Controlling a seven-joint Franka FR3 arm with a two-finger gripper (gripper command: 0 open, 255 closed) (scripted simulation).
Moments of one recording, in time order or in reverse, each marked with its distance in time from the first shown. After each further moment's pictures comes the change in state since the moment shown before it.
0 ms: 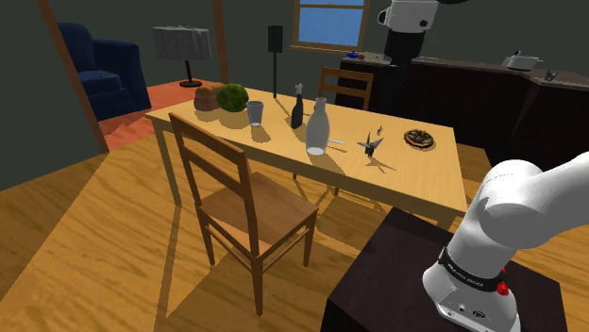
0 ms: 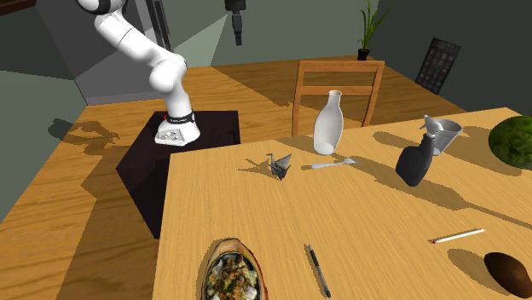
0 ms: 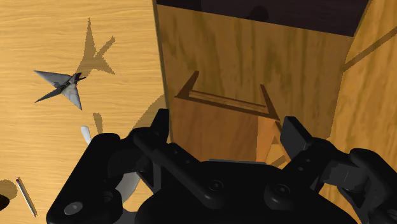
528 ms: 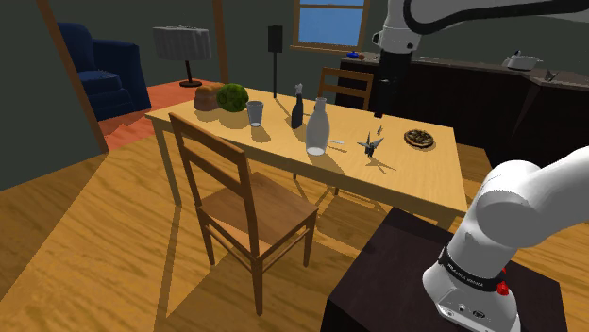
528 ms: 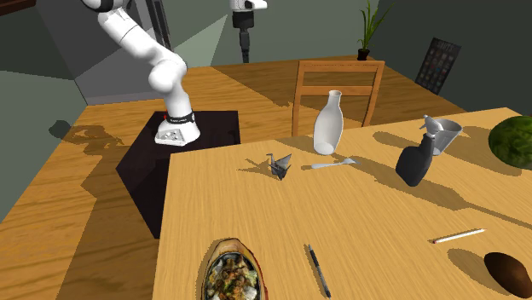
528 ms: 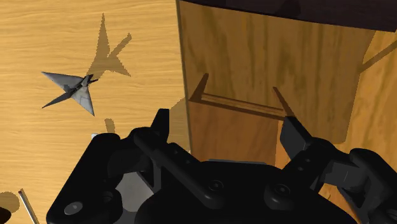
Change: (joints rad) arm -0.037 0.087 -0.106 -0.059 -0.065 0.142 -0.089
